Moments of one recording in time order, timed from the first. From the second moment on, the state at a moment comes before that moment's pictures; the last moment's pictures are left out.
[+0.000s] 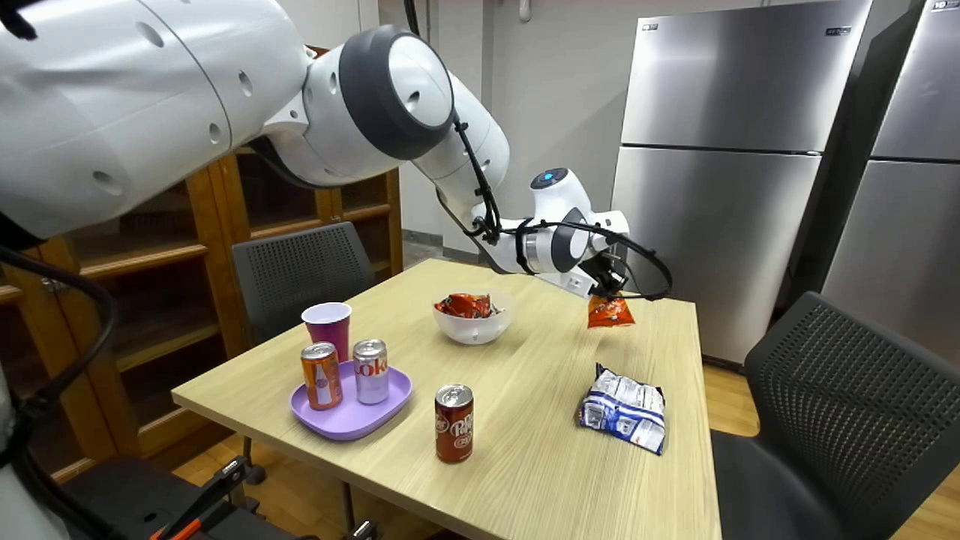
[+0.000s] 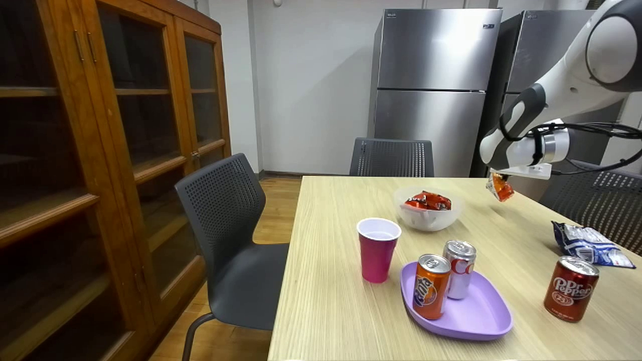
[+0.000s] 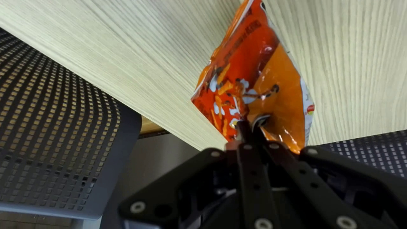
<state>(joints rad) -0.08 1.13 -0.34 -1.20 0.08 2.96 0.27</state>
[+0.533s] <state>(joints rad) 0.00 0.97 -0.30 -1.47 0.08 3.15 0.19</state>
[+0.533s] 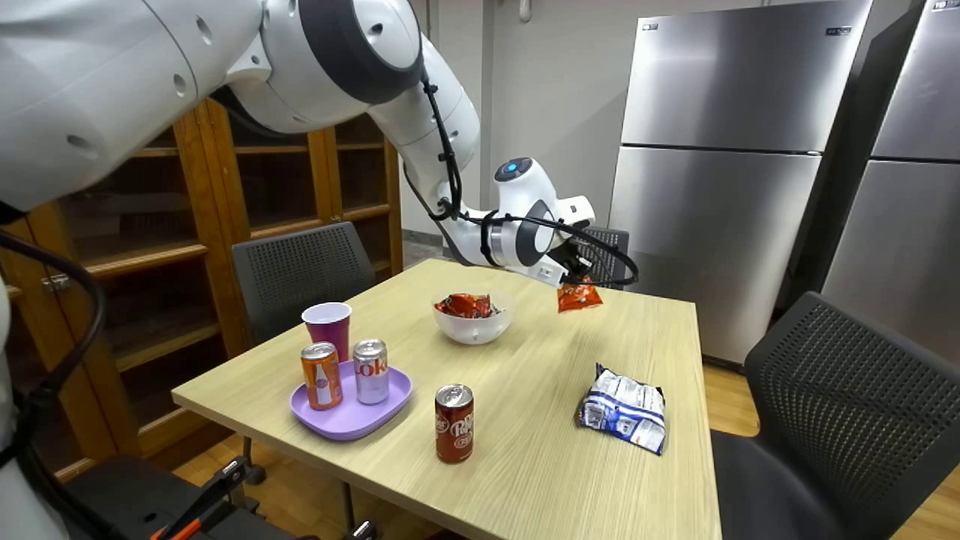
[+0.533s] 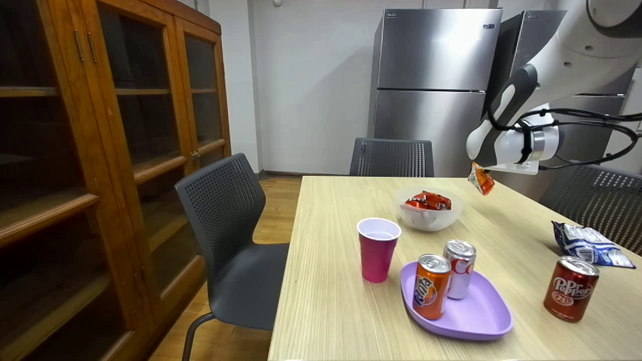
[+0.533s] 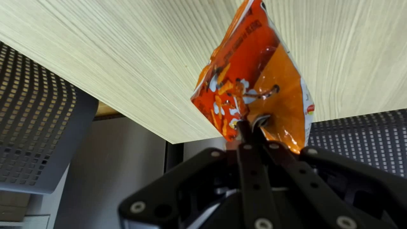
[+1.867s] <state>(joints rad) 0.00 0.64 -0.05 -1.93 -0.02 3.34 0.04</state>
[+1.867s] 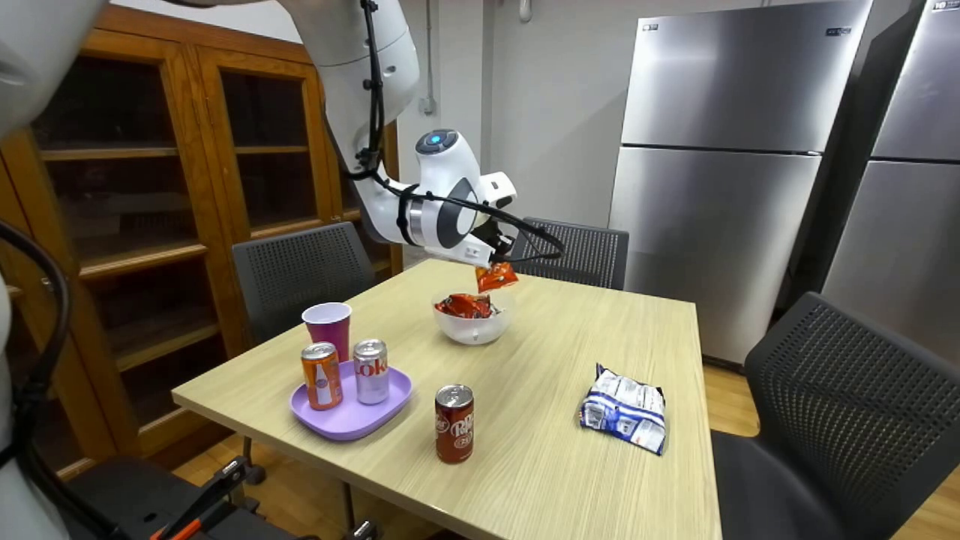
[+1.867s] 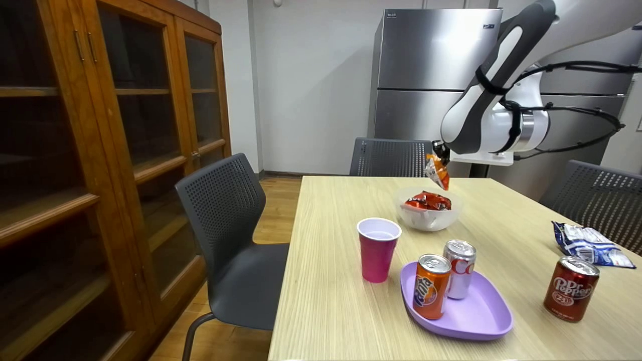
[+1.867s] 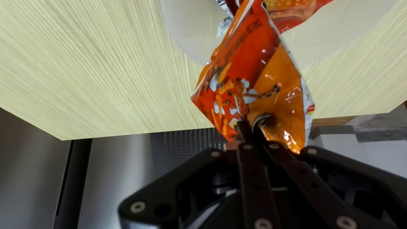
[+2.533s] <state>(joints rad) -0.04 0.64 0.01 -1.97 -0.06 3.33 0.00</state>
